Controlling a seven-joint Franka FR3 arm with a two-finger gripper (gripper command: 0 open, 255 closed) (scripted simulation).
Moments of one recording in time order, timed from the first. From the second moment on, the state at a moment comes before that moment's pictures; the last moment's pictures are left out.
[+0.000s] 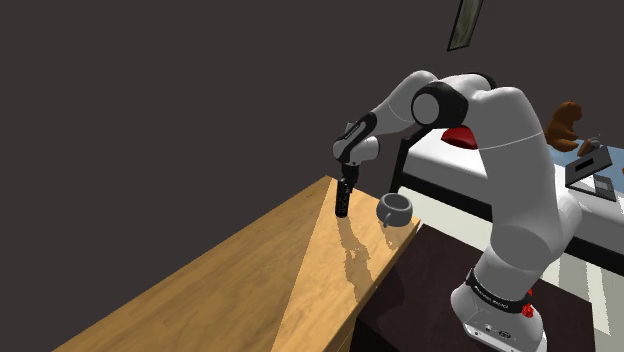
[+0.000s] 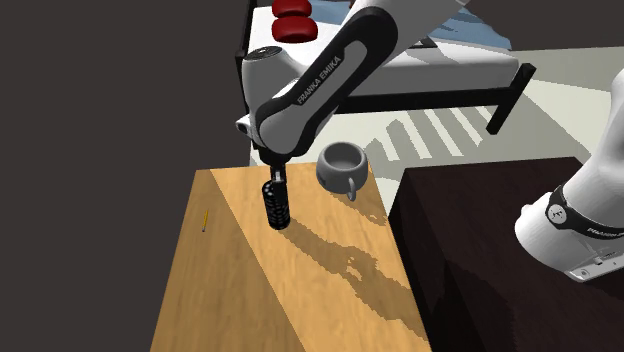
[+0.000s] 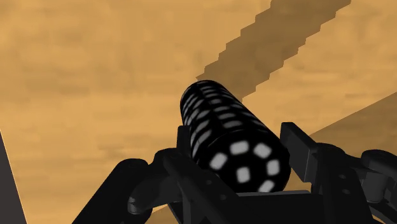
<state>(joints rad) -0.21 0.65 -0.13 -1.87 0.25 2.46 -0.54</state>
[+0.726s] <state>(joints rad) -0.20 0.54 -0.15 -1.88 0.22 2.37 -0.52</state>
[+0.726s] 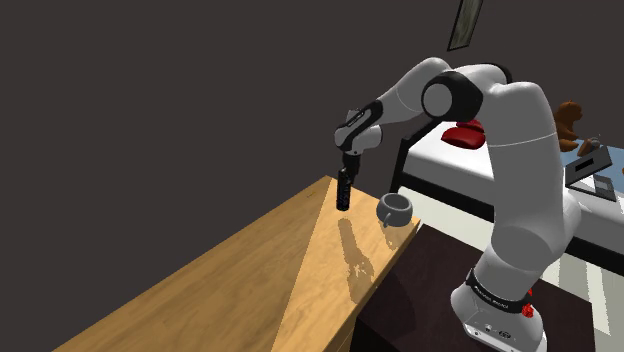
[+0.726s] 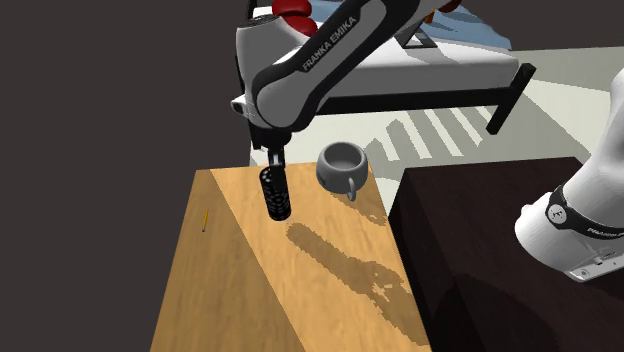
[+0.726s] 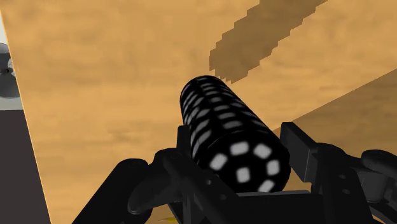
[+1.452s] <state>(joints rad) -0.18 0.44 -0.17 -1.88 0.19 2.26 -0.49</state>
